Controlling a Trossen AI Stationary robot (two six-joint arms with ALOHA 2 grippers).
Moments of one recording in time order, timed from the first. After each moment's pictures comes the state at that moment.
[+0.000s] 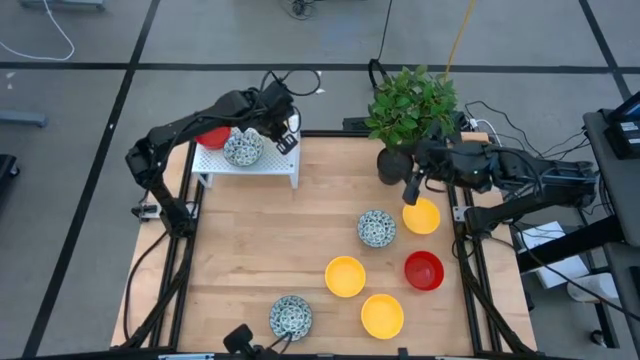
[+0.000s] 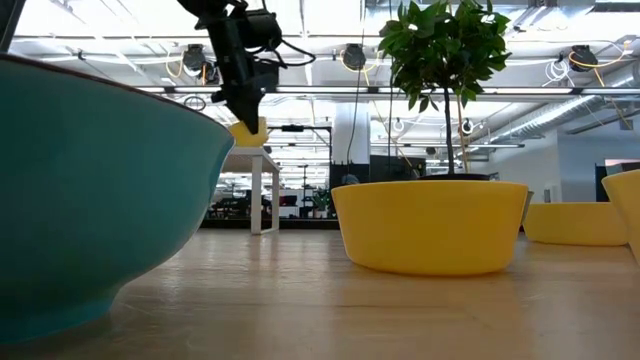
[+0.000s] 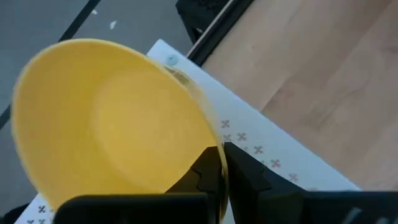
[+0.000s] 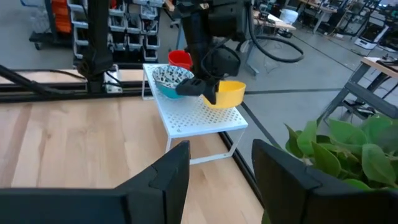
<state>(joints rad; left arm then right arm) 0.62 1.70 1.60 -0.97 -0.14 0.01 0.06 1.03 1.32 -0.62 0.50 -0.03</state>
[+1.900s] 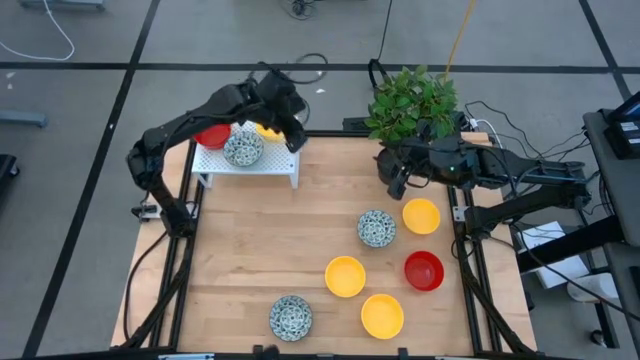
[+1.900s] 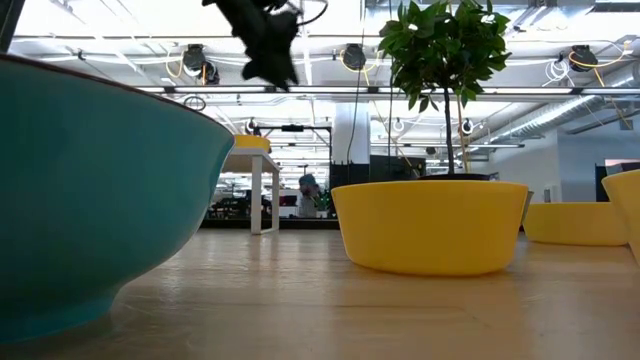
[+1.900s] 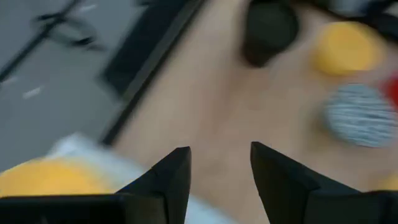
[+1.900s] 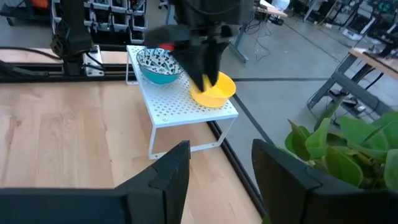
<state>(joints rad) 0.53 1.69 1.77 -0.93 0.15 0.01 0.00 1.11 1.32 -0.60 0.50 -0.07</state>
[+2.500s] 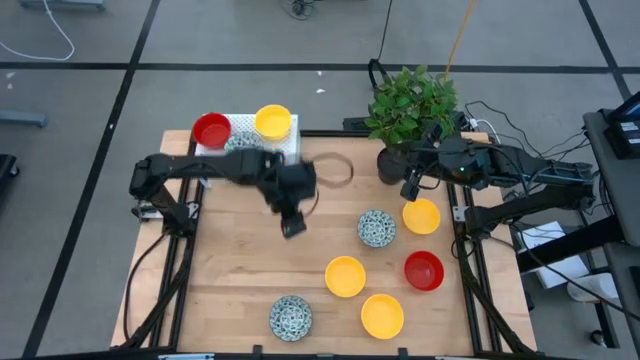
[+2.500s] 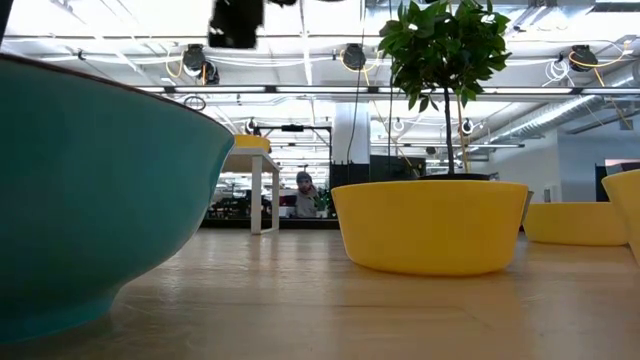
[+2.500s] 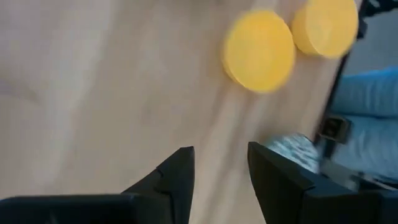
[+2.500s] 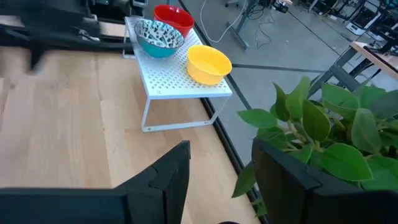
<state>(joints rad) 0.00 1.70 1.72 -1.21 0.26 -0.45 0.00 1.05 1.32 -0.75 0.50 -0.10</state>
